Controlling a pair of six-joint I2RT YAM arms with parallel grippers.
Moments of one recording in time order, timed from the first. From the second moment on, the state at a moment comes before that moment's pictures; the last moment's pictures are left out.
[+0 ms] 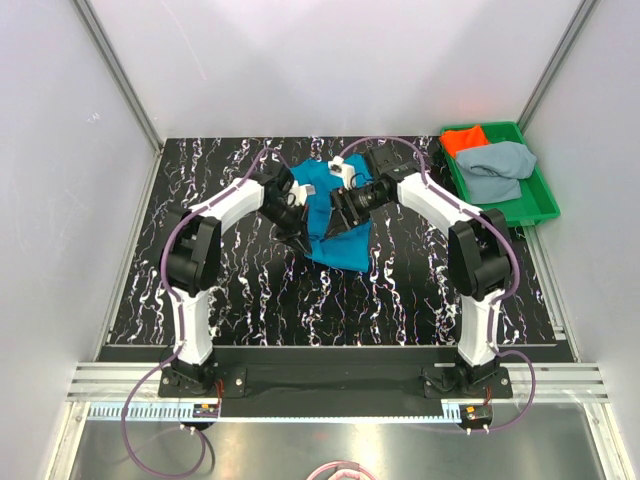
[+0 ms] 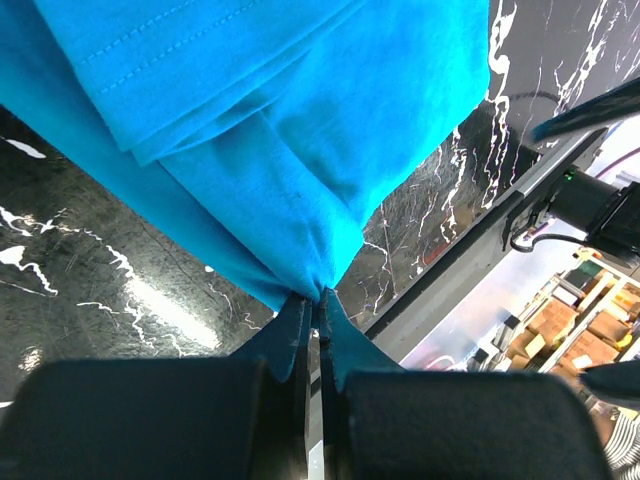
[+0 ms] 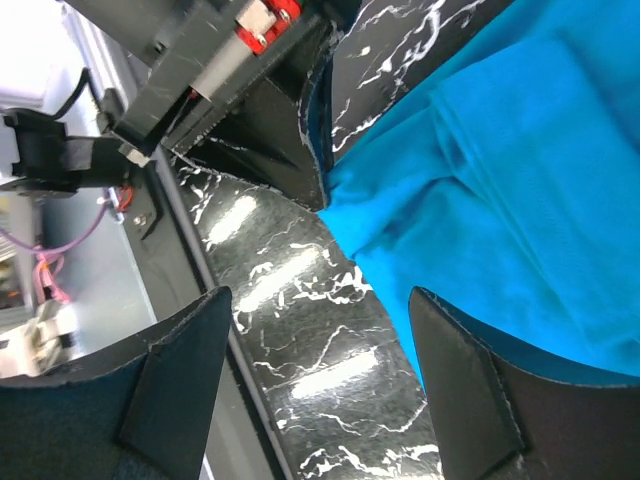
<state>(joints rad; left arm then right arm) -0.38 2.03 1.55 -0.90 0.69 -0.18 0.45 2.00 1.62 -0.68 -0.85 -0.05</state>
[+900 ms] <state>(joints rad) -0.37 2.05 1.55 -0.91 0.69 -0.18 0.46 2.19 1.65 -0.67 -0.66 -0.06</state>
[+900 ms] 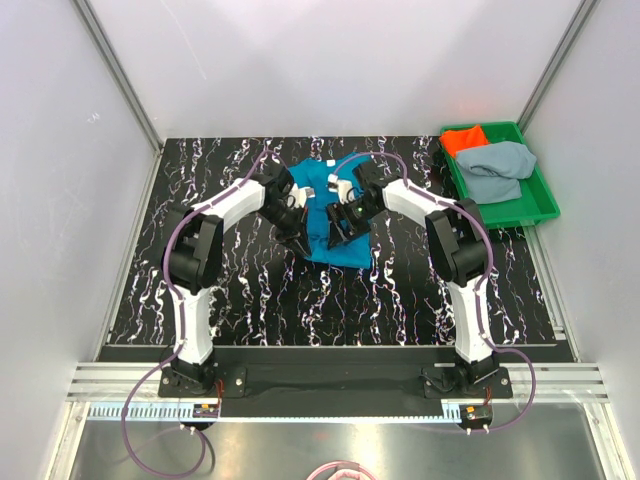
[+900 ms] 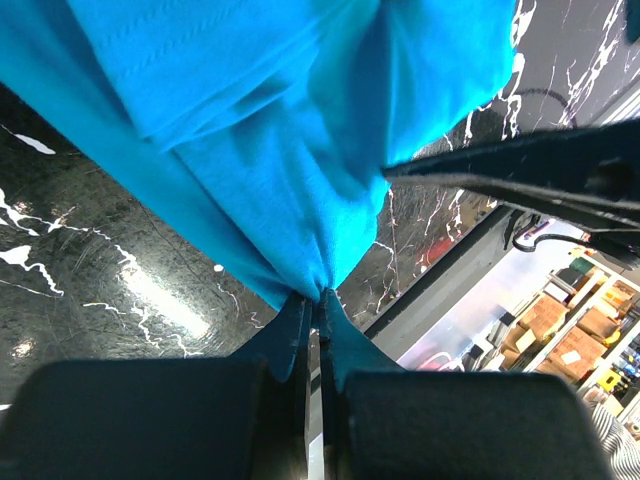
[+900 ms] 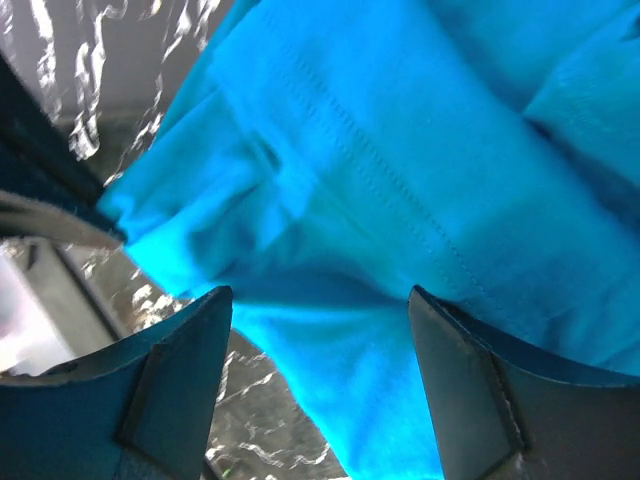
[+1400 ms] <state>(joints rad) -0.37 2.05 1.55 -0.92 0.69 -0.18 0.46 2.19 1.88 -0.44 -0.42 -0.03</state>
